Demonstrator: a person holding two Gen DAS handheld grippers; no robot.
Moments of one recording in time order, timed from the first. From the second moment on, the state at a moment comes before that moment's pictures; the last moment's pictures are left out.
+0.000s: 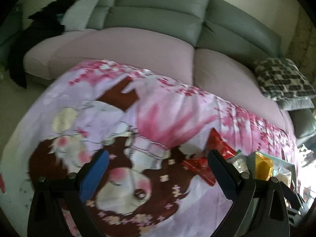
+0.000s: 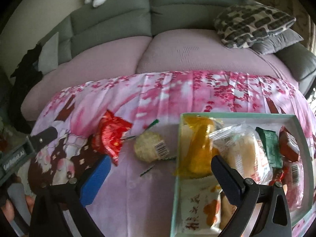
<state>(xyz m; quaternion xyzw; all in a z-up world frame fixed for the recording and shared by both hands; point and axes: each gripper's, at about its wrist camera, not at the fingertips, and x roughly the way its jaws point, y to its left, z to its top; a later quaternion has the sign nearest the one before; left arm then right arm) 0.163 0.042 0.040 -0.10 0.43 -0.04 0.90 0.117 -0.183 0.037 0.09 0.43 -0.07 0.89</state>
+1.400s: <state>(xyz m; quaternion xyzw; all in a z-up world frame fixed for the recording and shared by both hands) 0.198 -0.025 -0.004 -0.05 0.50 -0.15 0.85 0.145 -0.198 0.033 0.08 0.43 -0.07 0.90</state>
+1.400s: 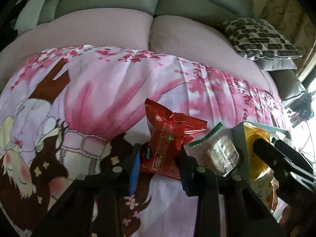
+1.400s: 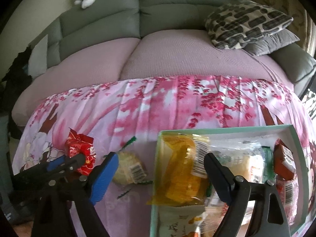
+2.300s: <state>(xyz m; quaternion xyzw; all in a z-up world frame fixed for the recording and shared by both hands) 0.200 0.024 -0.004 -0.06 0.52 -0.09 0.85 0.188 -0.151 -0.008 0.02 0.50 0.01 0.87</state>
